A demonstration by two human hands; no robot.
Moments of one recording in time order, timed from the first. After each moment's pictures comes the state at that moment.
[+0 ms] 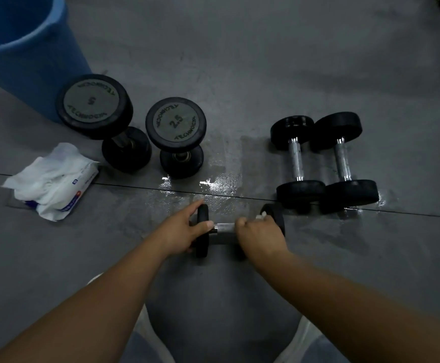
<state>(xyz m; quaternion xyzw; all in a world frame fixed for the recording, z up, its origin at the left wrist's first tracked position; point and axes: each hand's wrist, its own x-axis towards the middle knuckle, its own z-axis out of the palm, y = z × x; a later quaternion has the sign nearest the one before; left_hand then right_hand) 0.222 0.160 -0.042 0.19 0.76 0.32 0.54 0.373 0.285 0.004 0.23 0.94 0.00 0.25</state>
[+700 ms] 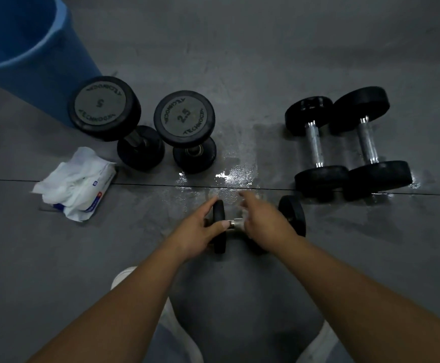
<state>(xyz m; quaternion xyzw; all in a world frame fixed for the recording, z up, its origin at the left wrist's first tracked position) 0.232 0.150 -0.036 0.18 0.74 0.35 0.55 0.357 0.289 -0.025 0.35 0.86 -0.36 0.12</state>
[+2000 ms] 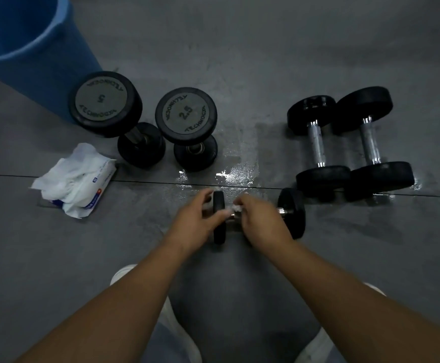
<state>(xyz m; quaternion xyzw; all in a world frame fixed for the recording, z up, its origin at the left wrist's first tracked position) 0.229 0.157 -0.034 0.24 0.79 0.37 0.44 0.351 0.280 -0.023 0.34 0.87 -0.35 0.05</state>
